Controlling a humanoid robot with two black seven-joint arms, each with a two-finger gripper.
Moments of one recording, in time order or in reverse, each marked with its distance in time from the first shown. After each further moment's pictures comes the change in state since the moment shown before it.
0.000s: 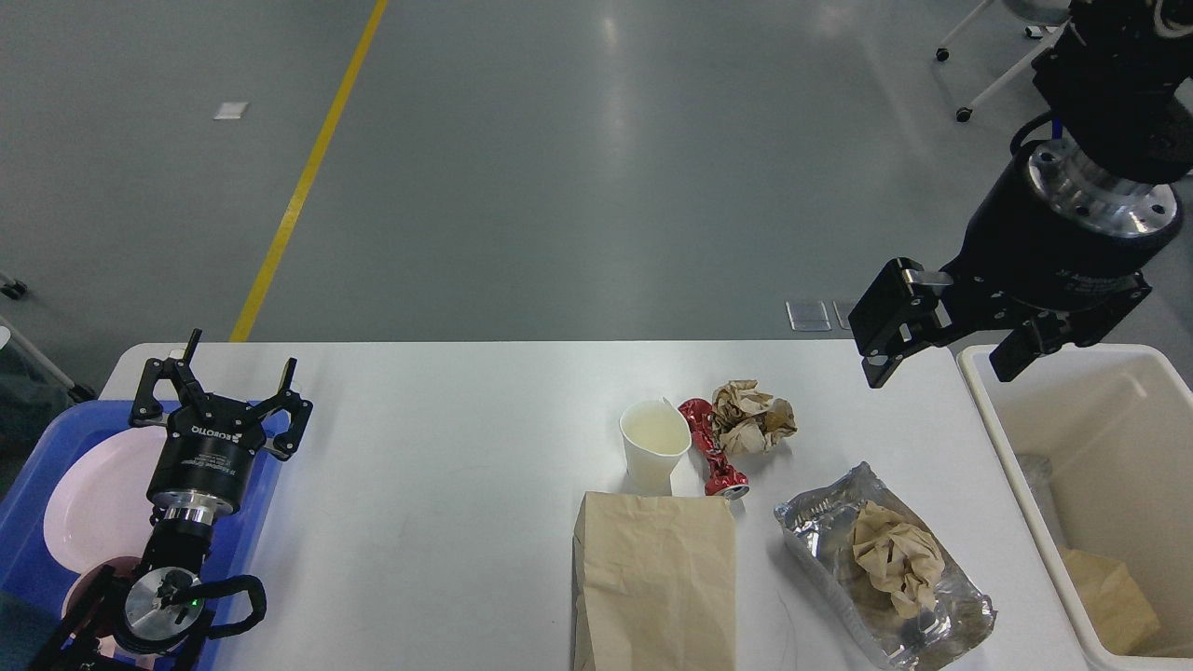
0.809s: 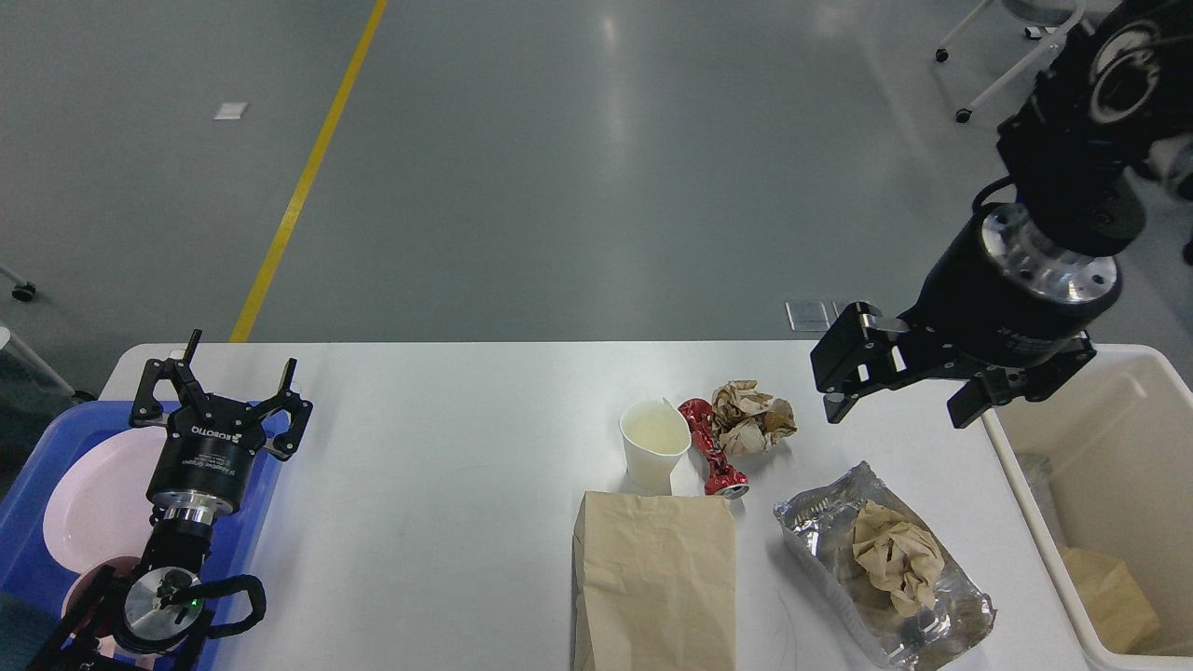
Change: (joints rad) left arm 0.000 0.000 -0.001 0.000 0.000 0.000 0.000; right arm -0.178 0.069 0.047 0.034 0.110 -0.207 -0.010
